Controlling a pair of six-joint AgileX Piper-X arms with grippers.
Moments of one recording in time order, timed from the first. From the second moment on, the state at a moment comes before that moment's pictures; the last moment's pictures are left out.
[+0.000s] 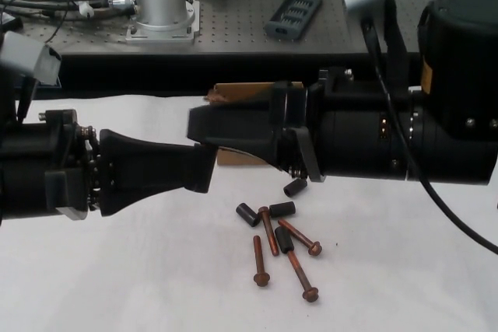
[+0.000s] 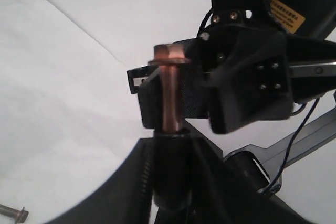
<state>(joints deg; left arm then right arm) -16.8 59.7 -31.6 -23.7 63.7 -29.8 50.7 70.4 -45.3 -8.9 -30.8 45.5</state>
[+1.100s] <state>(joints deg) -16.7 59.7 -31.5 -37.4 59.3 -30.8 51.4 70.2 -54.6 16.0 -27.6 22.7</state>
